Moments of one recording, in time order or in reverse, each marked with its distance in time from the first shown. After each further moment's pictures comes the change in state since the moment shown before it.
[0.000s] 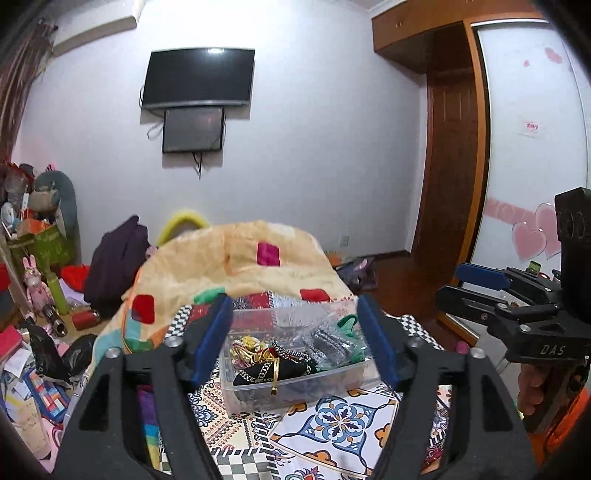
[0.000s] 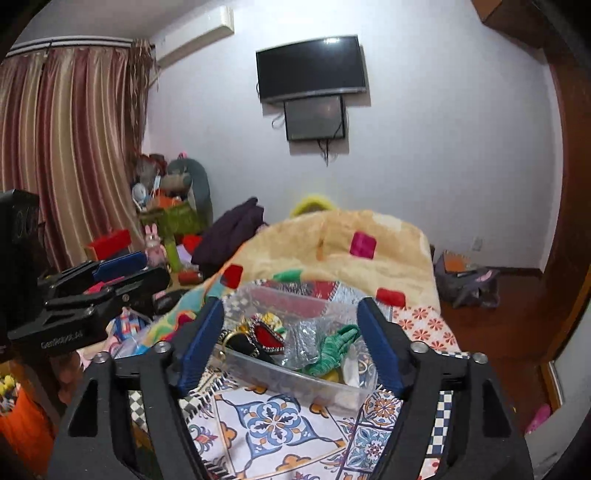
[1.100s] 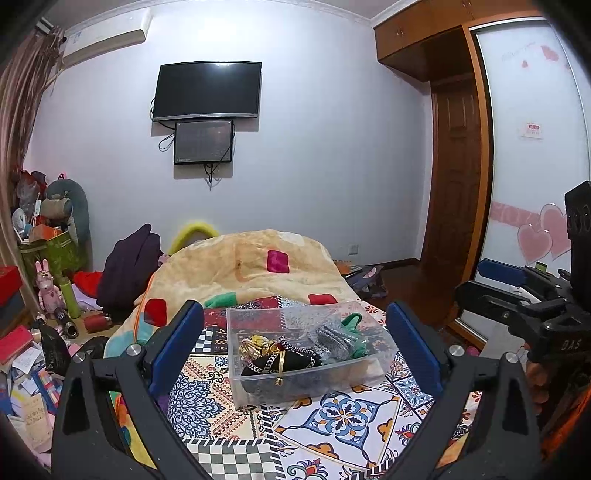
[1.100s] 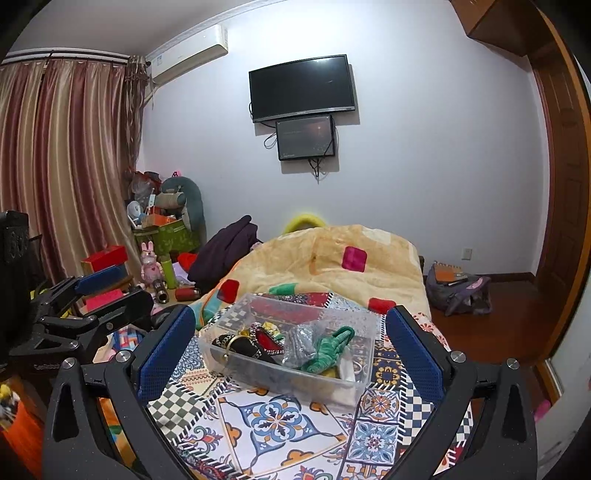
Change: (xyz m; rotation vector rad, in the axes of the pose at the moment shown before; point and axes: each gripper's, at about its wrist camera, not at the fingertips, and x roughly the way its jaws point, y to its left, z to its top) left arm -0.015 -0.004 -0.013 0.008 -0.038 0.044; right arm -0.023 0.006 -0.015 0.016 -0.068 -0.033
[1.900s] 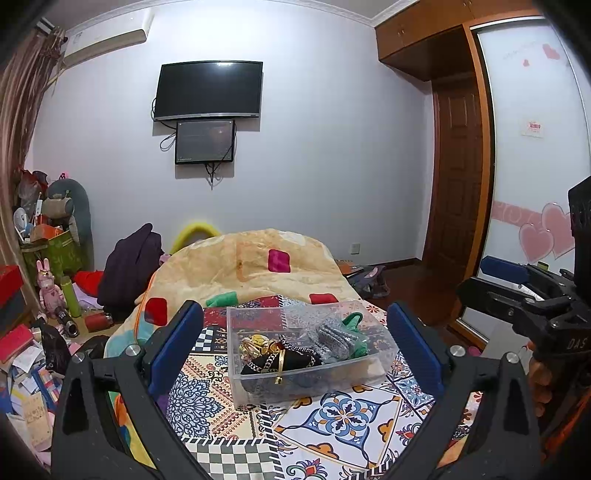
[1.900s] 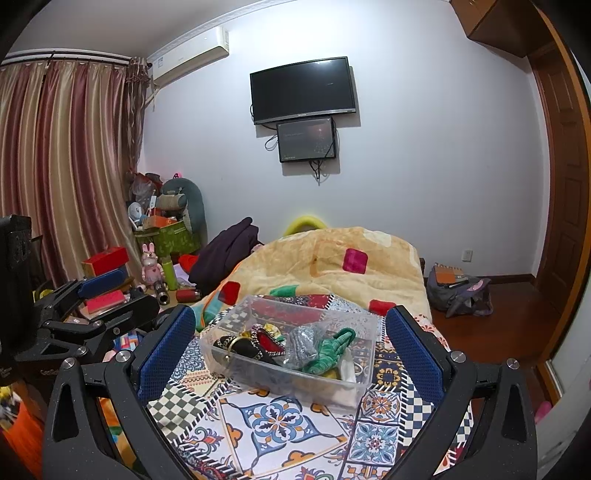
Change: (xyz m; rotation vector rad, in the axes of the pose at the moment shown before) left arm 0.000 0.001 -0.001 -0.005 0.002 0.003; right arm -0.004 0.002 0.002 -0.002 -0.004 0.001
